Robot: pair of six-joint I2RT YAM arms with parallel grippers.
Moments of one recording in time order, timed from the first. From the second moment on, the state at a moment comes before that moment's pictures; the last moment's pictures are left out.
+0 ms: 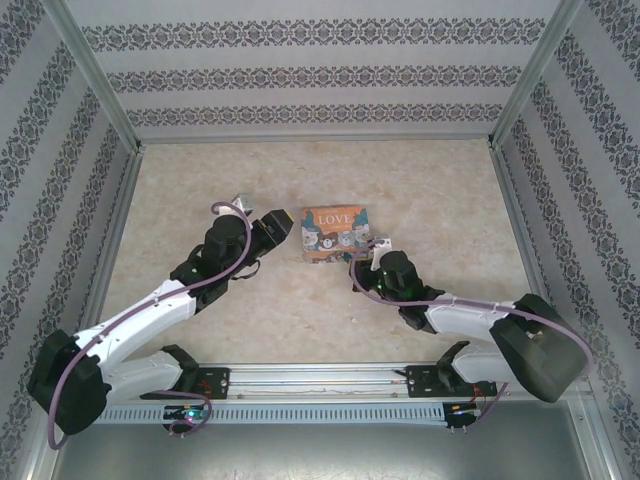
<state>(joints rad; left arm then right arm) -0.59 1.07 0.68 0.08 -0.02 -1.04 0.64 1.26 0.29 0.47 -0.03 0.59</state>
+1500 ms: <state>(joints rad) -0.51 0.94 0.68 -0.06 -0.10 -0.90 0.59 1.31 0.23 0.43 -0.21 1.02</state>
